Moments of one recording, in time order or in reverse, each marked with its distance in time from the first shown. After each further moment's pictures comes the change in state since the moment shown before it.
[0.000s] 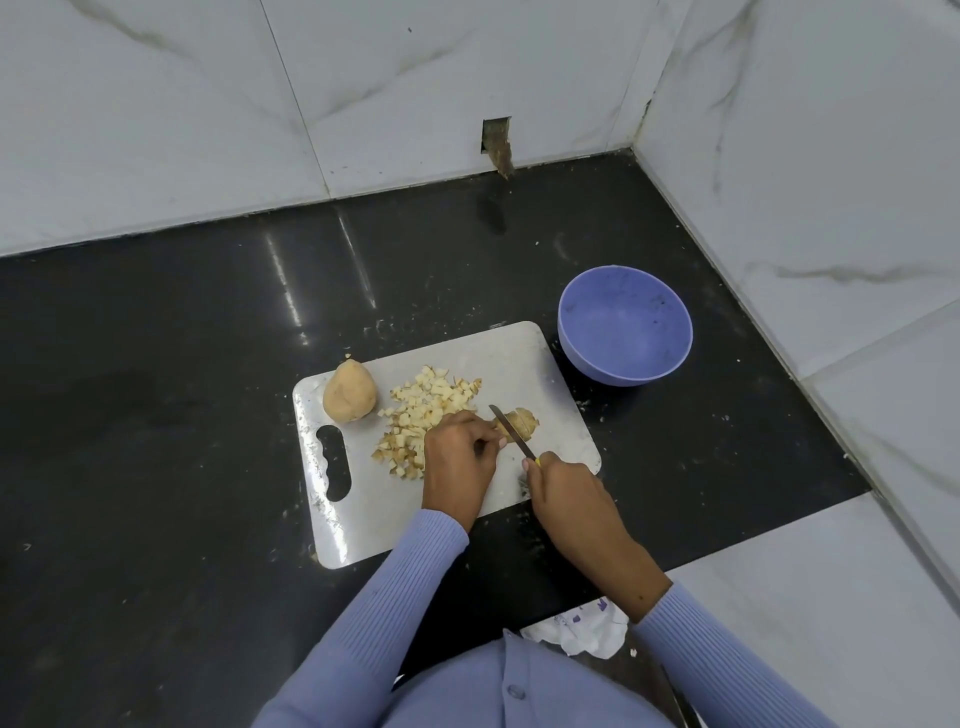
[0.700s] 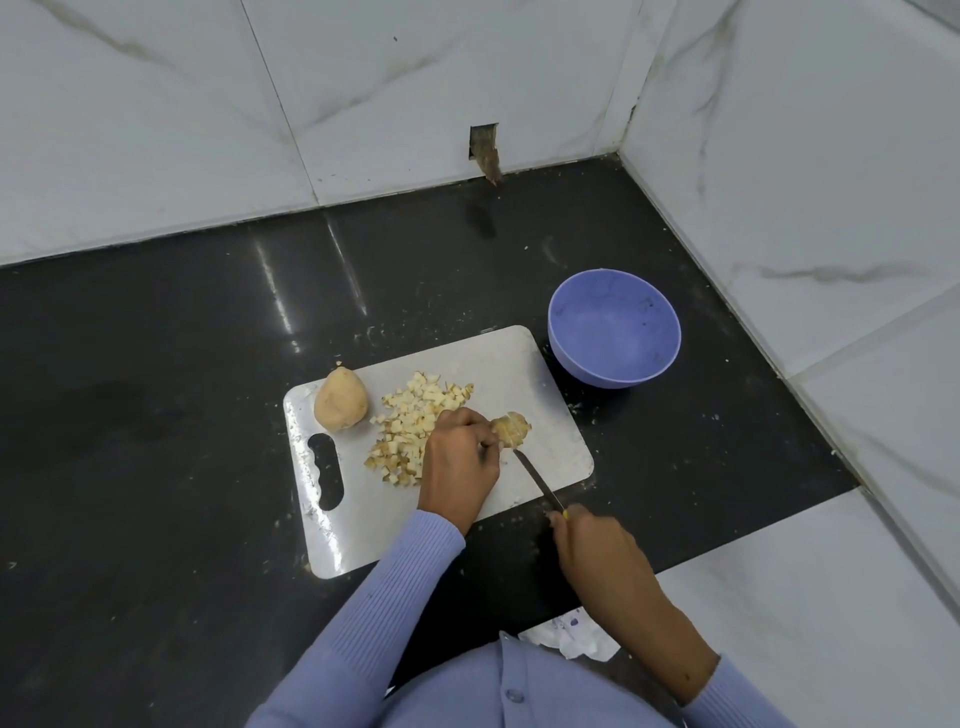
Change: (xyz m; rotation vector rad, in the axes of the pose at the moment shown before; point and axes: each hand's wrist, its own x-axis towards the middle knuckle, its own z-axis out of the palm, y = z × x) left_hand 0.004 -0.001 0.003 0.124 -0.078 0.082; right_hand -0.042 0.024 0.007 -0.037 -0.054 0.148
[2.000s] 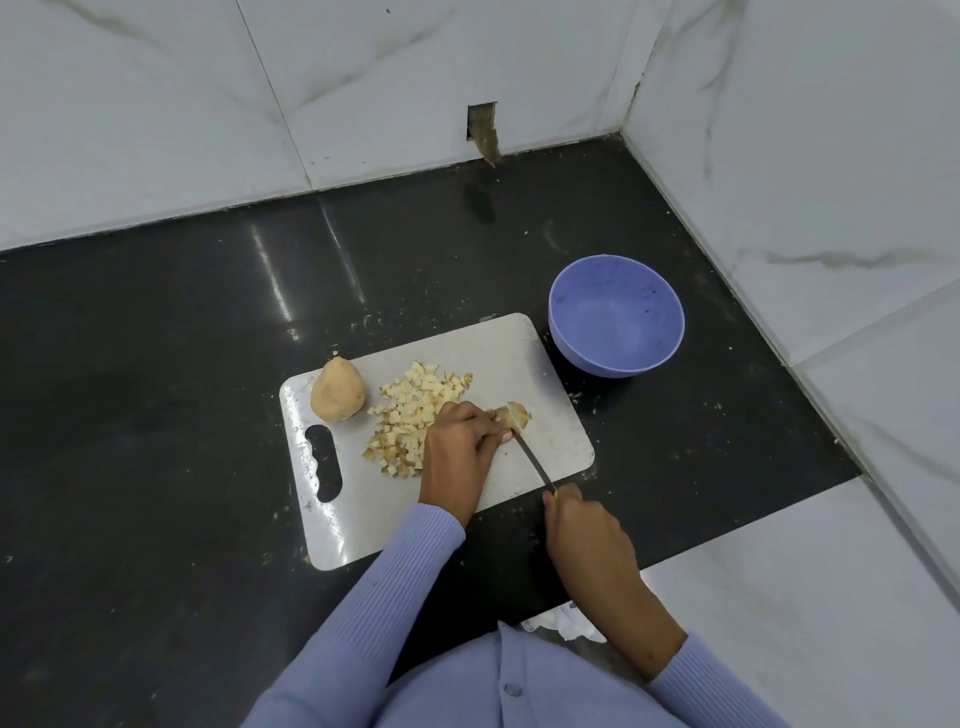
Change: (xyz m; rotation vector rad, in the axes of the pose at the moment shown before) left_hand -0.002 -0.002 0.004 -0.126 0.021 0.042; right_hand 0.008 -0.014 0.006 -0.065 0.068 0.001
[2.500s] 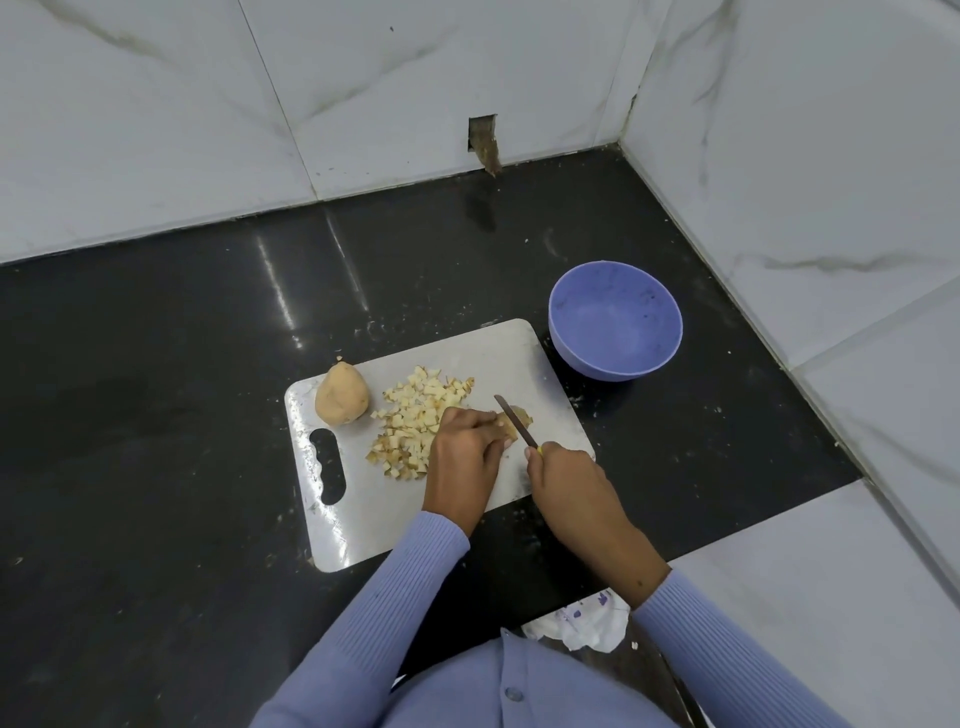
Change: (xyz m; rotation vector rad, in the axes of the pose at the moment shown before) left_hand -0.003 0.001 0.000 0.134 -0.011 0.065; right_hand 0.032 -0.018 -0.026 0.110 0.028 -0.080
